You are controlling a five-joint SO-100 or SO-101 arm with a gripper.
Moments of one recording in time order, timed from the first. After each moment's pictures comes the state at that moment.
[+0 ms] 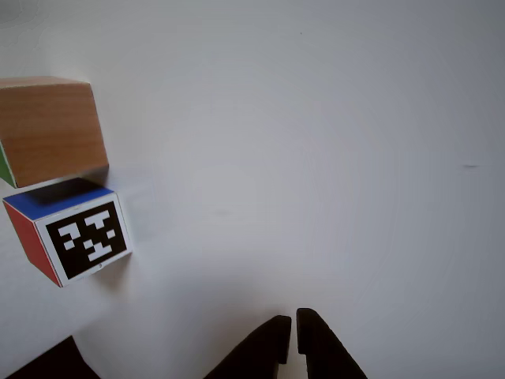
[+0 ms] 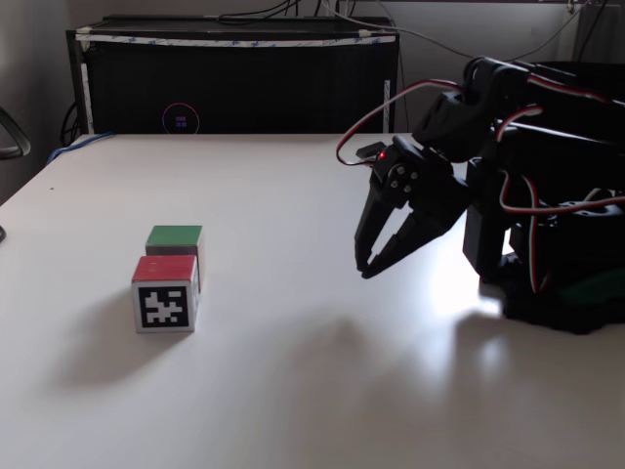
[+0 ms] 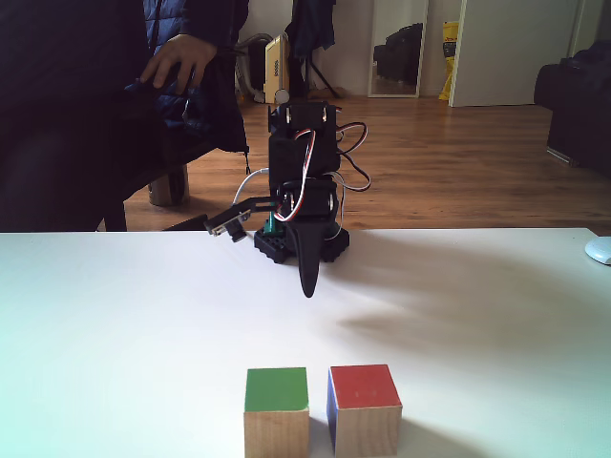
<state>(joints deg) 12.1 188.2 172.4 73.9 -4.6</state>
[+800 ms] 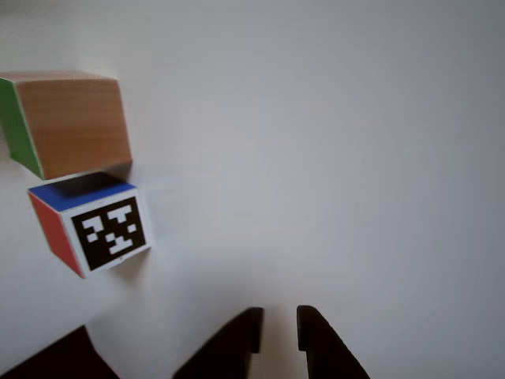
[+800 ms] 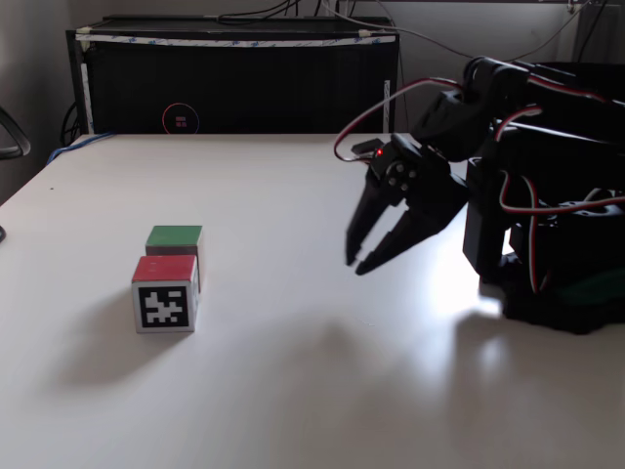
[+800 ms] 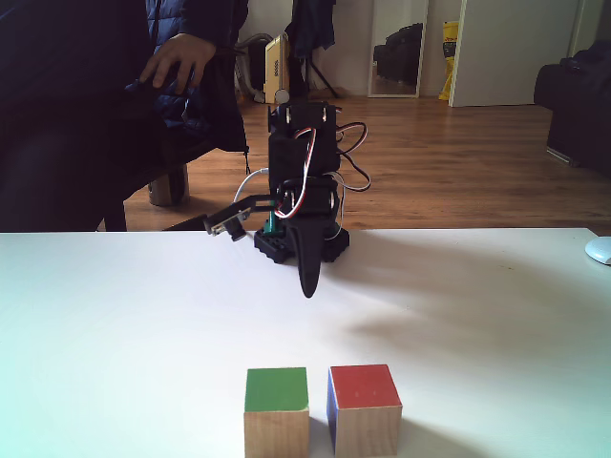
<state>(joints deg) 13.8 188.2 172.4 70.5 -5.8</state>
